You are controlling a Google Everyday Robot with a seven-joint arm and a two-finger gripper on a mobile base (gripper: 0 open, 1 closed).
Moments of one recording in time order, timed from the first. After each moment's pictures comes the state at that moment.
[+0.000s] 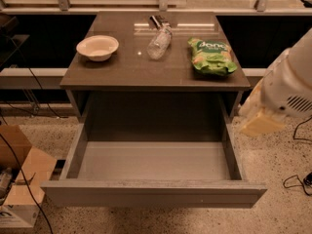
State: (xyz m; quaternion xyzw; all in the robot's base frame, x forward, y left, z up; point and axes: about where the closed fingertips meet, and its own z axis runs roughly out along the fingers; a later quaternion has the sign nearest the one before) arm 0.412 -0.189 0.921 -0.57 0.81 0.00 0.16
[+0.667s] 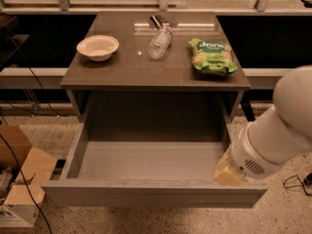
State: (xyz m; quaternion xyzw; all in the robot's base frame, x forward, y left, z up) arm 0.370 -0.156 0.791 -0.50 0.85 0.10 0.13
